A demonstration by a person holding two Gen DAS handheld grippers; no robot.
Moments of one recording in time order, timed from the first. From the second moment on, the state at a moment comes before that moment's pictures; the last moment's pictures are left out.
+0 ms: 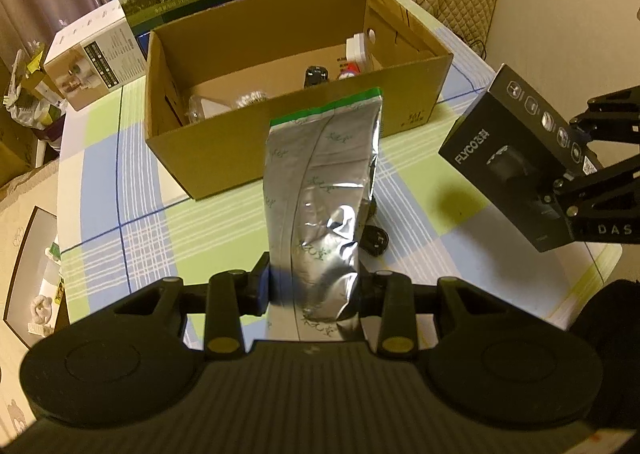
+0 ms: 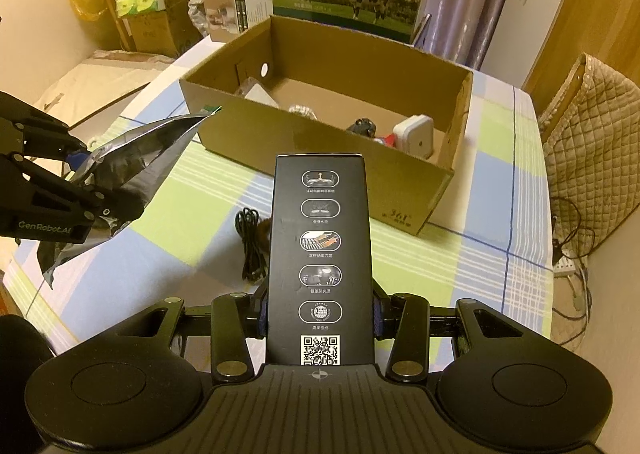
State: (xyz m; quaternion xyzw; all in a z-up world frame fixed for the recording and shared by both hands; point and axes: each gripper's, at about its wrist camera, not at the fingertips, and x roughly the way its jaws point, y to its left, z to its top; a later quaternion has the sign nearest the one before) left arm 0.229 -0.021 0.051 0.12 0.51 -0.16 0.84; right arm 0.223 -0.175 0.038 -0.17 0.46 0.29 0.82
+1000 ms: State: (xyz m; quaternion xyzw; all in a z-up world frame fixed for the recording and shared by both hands) left arm 0.282 -0.024 0.084 0.12 0.50 -0.17 0.84; right arm 0.268 -0.160 0.062 -0.17 0.45 0.29 0.82
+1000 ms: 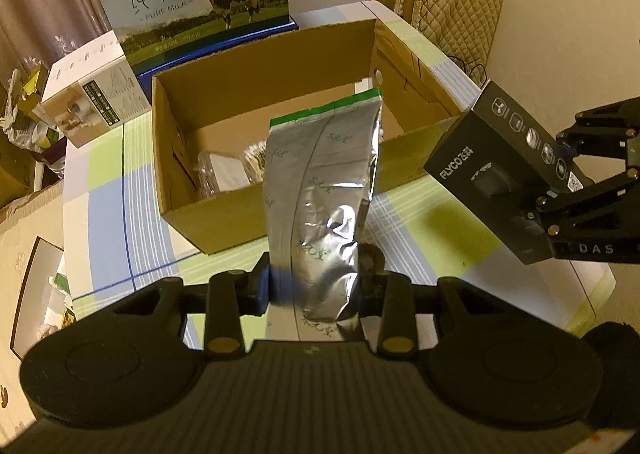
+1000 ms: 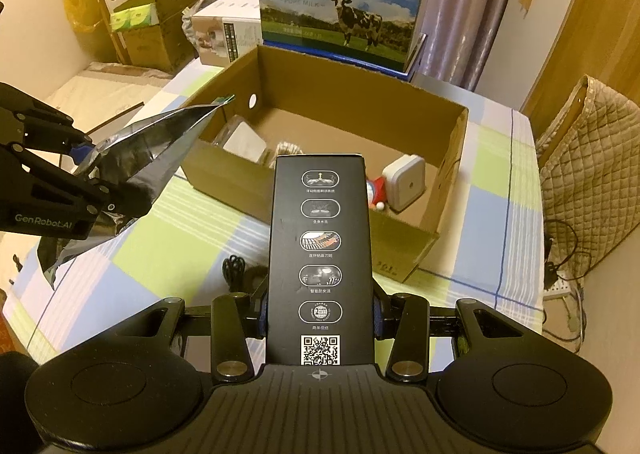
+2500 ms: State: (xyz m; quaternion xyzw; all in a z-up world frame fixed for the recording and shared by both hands) left arm 0.401 -0.022 0.095 0.11 0.50 -0.15 0.84; right arm 0.381 -0.114 0.077 -0.19 0.46 0.29 0.82
